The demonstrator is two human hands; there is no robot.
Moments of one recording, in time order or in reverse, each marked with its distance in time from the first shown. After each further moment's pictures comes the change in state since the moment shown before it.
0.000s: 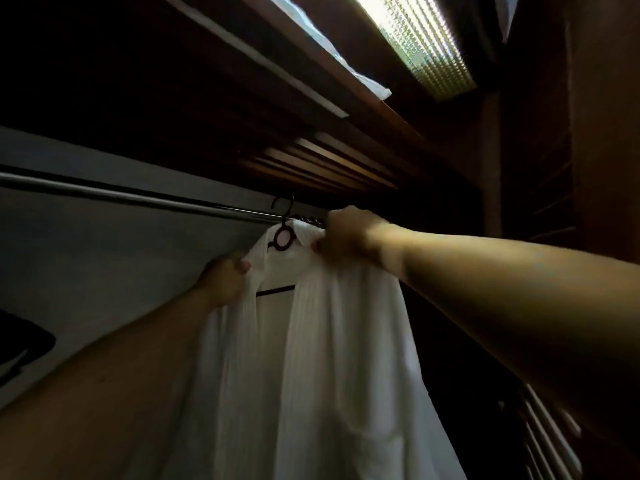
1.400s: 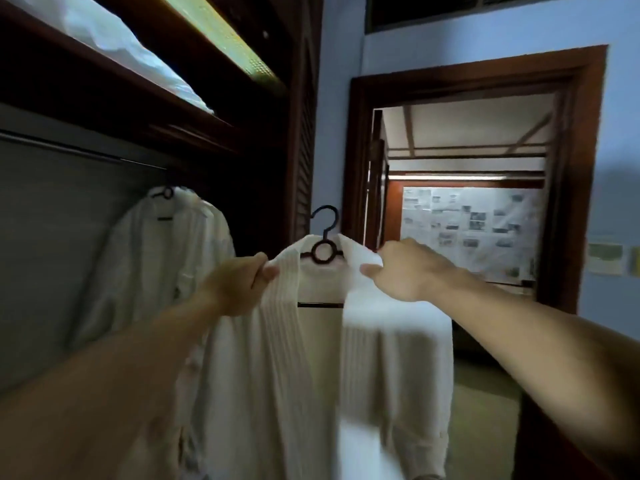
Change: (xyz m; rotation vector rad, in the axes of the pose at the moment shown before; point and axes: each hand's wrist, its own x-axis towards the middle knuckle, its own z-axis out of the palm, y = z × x) left_hand -0.498 0.297 -0.067 -0.080 -0.108 0.688; right_hand -0.612 0.111 -0.222 -0.185 -0.159 0.409
